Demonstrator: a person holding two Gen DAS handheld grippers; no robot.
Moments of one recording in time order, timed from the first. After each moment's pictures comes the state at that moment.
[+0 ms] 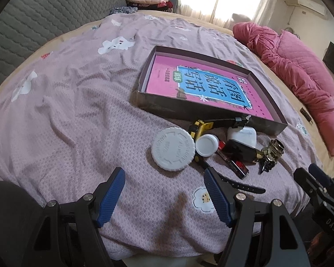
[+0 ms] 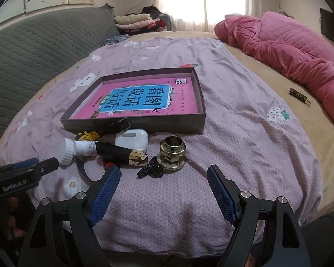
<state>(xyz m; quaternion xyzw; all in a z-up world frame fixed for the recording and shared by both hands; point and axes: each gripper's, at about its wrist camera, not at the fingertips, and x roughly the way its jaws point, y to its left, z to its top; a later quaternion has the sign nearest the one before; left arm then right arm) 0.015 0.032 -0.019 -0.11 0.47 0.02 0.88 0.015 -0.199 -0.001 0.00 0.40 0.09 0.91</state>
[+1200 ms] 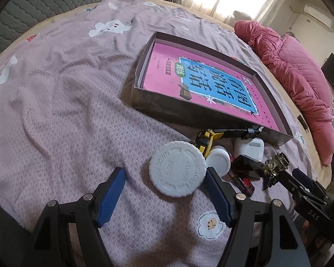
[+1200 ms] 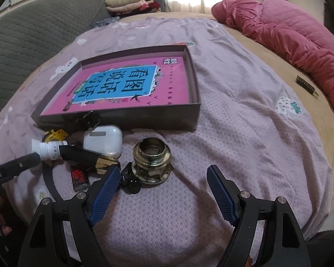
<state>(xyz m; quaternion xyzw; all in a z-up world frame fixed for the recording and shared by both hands) 0.059 0.049 -0.045 -0.16 0.49 -0.01 0.86 0.074 -0.204 -0.040 -0.01 0.46 0.07 0.89</state>
